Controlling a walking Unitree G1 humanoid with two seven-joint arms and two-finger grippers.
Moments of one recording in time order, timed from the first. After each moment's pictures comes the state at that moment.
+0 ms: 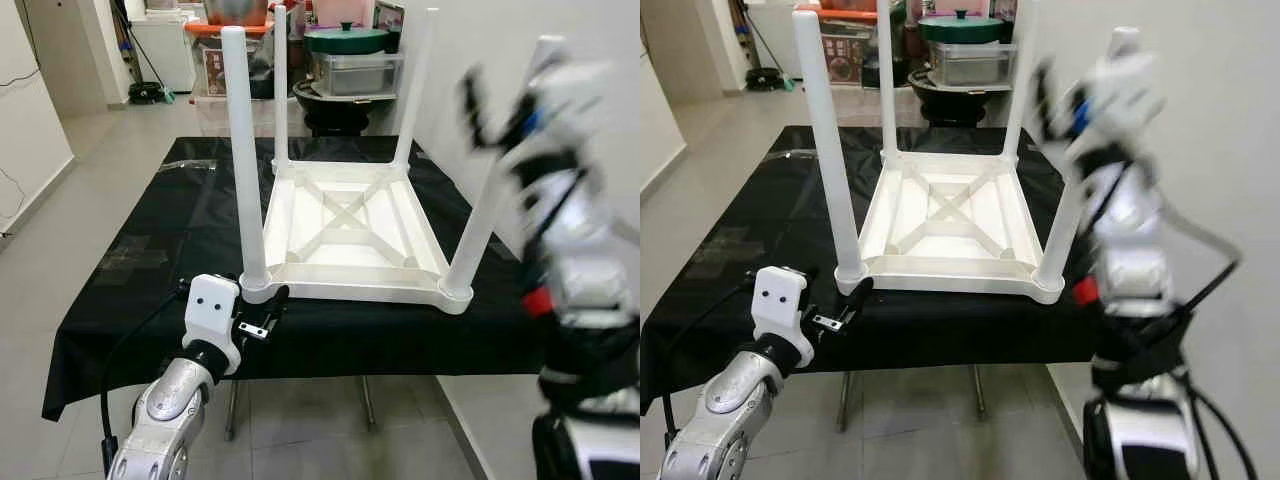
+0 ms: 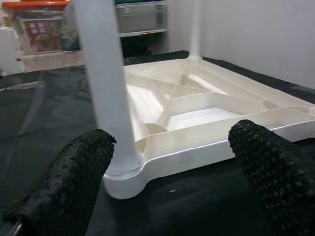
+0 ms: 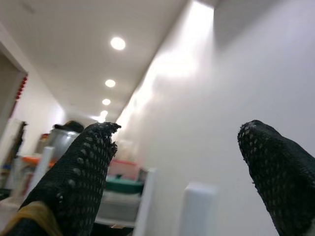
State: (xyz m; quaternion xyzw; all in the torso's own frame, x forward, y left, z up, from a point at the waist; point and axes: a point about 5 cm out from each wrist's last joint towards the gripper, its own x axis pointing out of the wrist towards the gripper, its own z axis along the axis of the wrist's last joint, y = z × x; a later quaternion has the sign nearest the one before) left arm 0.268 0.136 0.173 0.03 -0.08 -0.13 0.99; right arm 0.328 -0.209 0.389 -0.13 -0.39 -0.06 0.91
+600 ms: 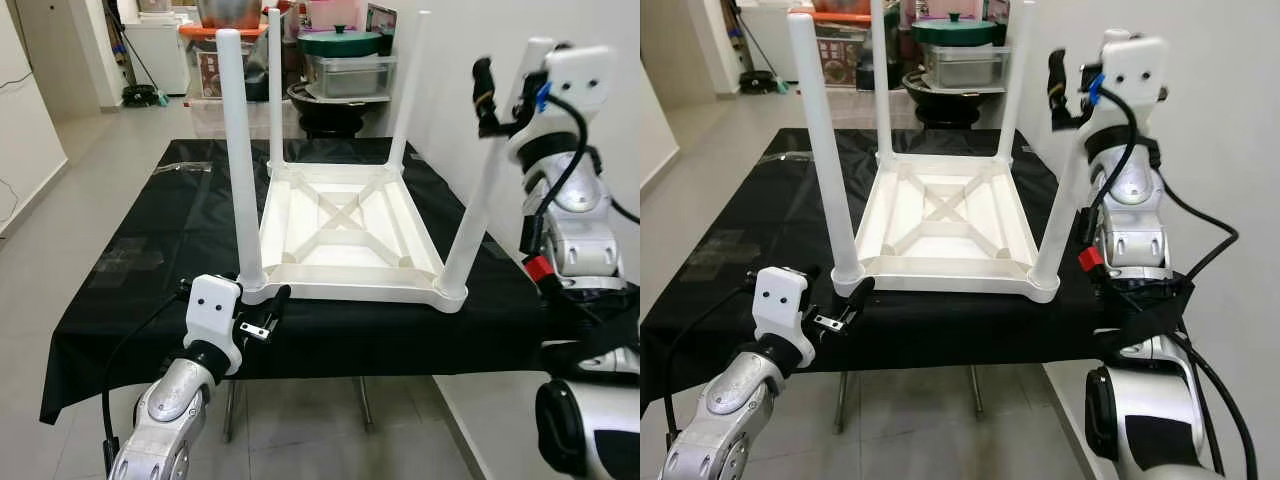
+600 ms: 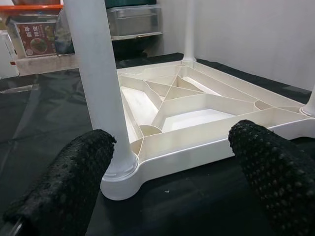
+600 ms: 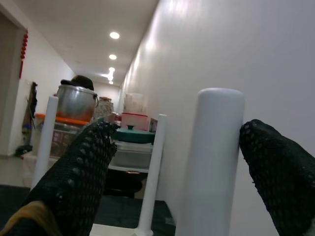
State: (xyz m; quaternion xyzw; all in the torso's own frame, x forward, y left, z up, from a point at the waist) left arm 0.267 0.135 0.172 0.03 -0.08 -0.13 0.99; right arm 0.372 -0.224 0.359 -0.09 -0.28 -0.04 0.95
